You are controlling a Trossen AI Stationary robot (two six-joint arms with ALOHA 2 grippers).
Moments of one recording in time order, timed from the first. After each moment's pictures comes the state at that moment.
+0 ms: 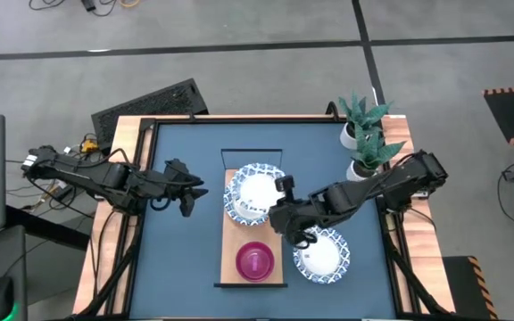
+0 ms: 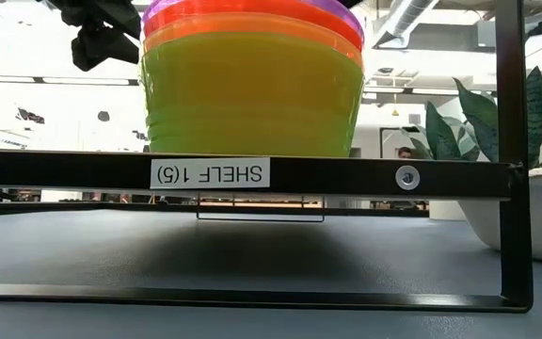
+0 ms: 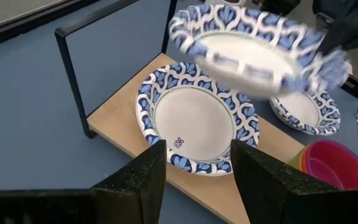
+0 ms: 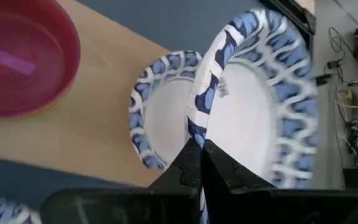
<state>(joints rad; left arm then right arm) -0.23 0.84 0.77 -0.49 -0.43 -0.68 0.35 1.70 1.58 -0.84 0.49 -0.19</state>
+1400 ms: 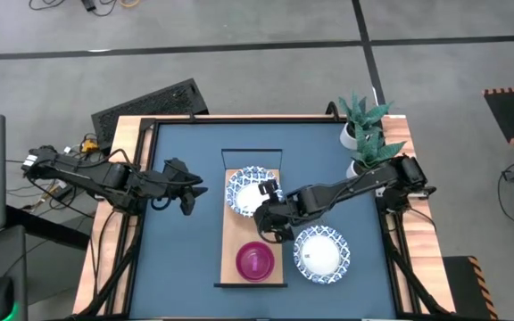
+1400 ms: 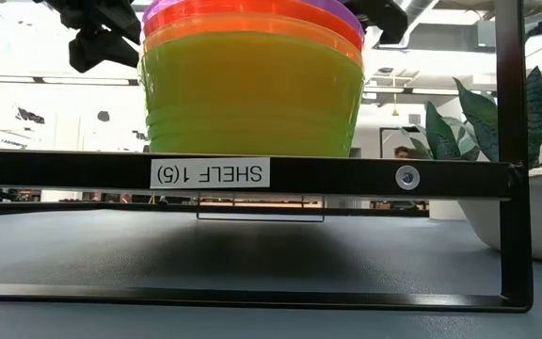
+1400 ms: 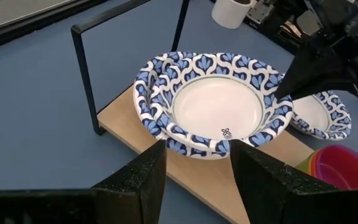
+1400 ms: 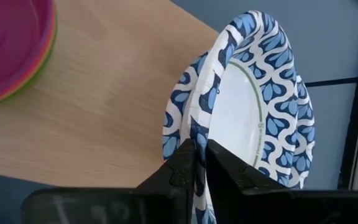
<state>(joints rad) -0.23 0.84 0.77 -0.51 -0.46 -0.70 0.26 1.86 1.58 -0.78 0.37 -0.25</state>
